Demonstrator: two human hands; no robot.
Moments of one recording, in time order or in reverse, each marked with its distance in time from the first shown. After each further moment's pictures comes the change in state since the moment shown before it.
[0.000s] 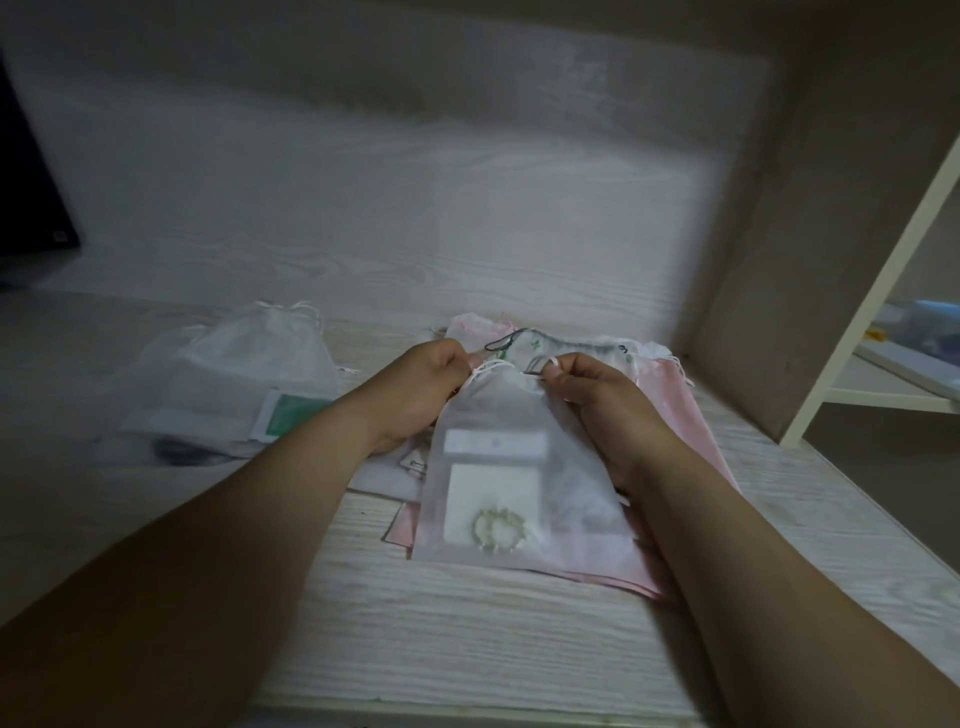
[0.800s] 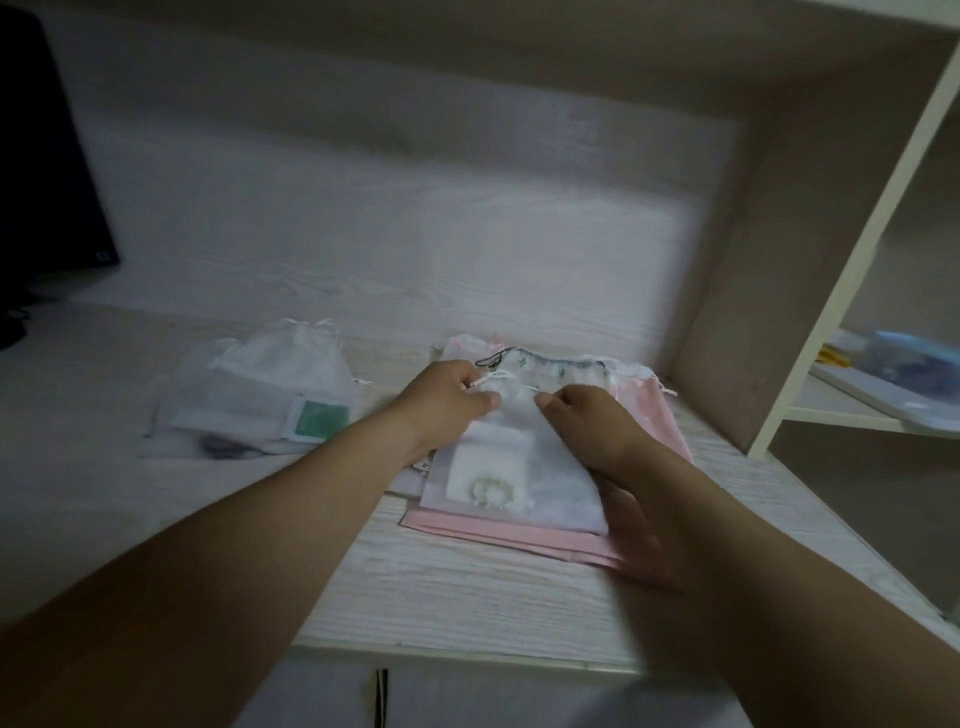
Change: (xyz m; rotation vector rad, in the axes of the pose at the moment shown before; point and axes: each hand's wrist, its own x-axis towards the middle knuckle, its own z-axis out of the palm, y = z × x) left_hand -0.021 0.021 0.016 0.195 0.098 -0.065; right_hand -0.006 -0.012 -0.011 -0.929 0.058 -0.138
